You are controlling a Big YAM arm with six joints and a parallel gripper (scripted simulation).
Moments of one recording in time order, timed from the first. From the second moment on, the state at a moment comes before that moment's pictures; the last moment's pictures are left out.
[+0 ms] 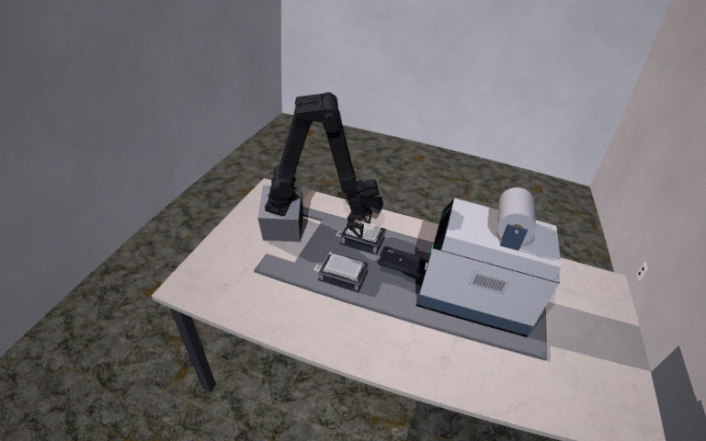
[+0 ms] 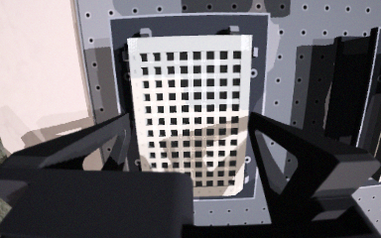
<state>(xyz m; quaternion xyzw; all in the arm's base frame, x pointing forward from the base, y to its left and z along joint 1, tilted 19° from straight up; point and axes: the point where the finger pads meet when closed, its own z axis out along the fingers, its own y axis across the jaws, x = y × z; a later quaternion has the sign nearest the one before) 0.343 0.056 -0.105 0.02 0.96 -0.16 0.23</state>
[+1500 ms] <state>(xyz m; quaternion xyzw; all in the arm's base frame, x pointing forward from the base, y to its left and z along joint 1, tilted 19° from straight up) 0.344 0.054 -0.105 0.02 0.96 -0.16 0.23</state>
